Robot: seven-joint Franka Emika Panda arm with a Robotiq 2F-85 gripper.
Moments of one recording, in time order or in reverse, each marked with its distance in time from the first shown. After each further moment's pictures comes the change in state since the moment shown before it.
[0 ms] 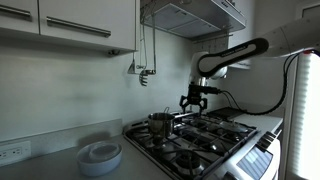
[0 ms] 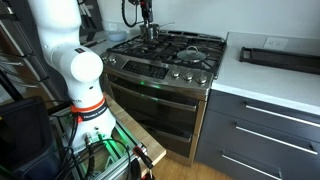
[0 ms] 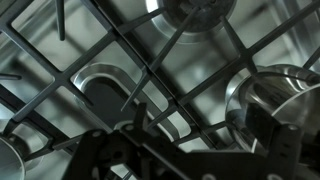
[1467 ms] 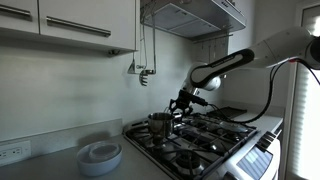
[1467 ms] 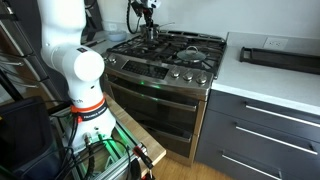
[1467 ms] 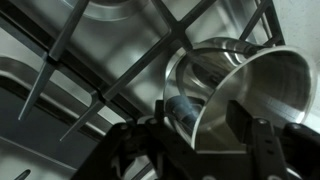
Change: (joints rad) arm 0.069 0.124 -0.043 -0.006 0.155 0.377 -0.050
